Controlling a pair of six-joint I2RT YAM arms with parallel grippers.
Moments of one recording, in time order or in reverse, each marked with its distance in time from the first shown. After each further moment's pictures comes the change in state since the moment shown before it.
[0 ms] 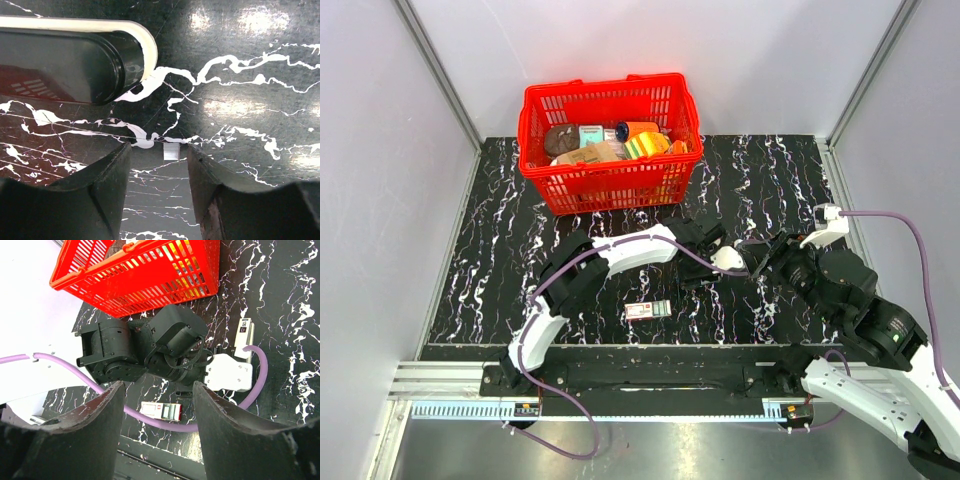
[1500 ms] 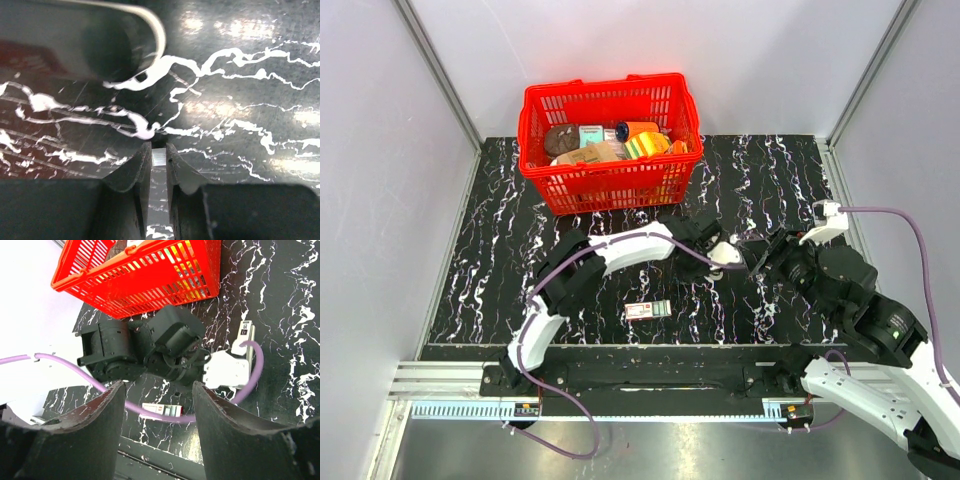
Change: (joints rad) left arm 0.008 -0.014 -0.025 0.013 0.006 -0.040; right arm 0.000 0.024 0.019 0.000 0.000 -0.005
